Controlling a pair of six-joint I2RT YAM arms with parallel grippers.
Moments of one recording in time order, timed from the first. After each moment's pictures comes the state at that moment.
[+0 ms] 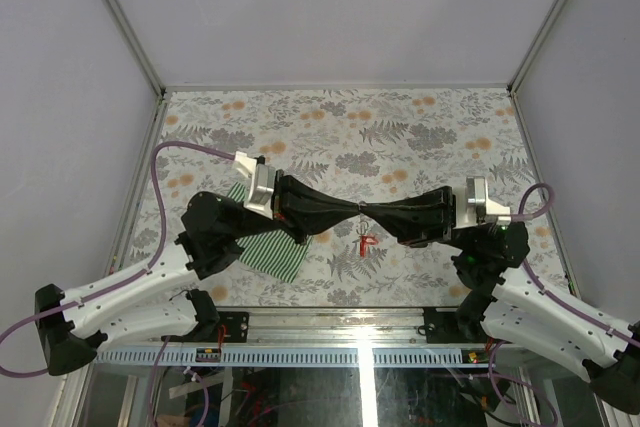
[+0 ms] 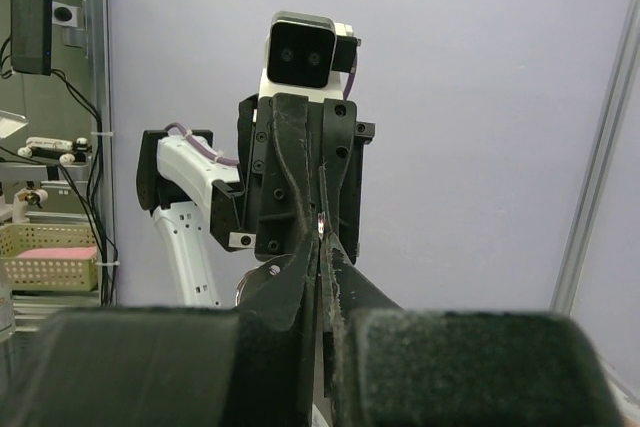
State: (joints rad) left arm -0.99 0.93 0.81 0.65 0.49 -0.30; right arm 0.84 0.74 0.55 0.97 -0.54 0.35
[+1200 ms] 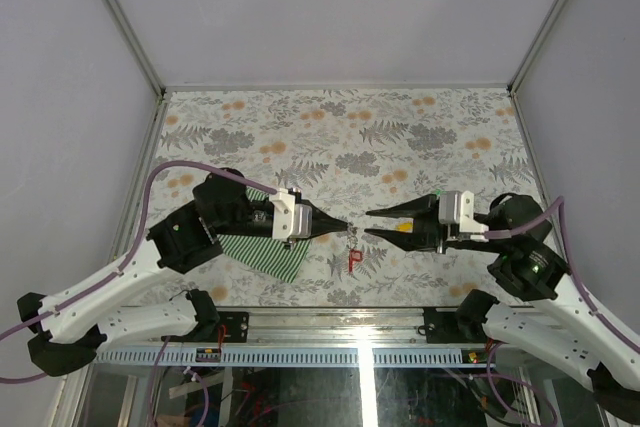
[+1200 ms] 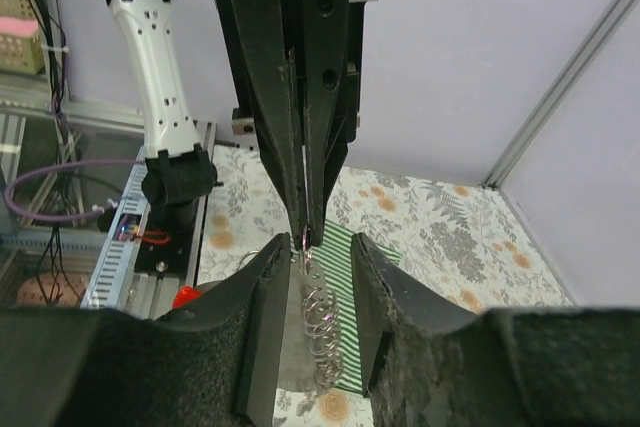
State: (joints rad) left arm -0.99 0.92 1.07 -0.22 0.61 0.36; right arm 0.84 0.62 0.85 -0.01 -0.64 -0.15
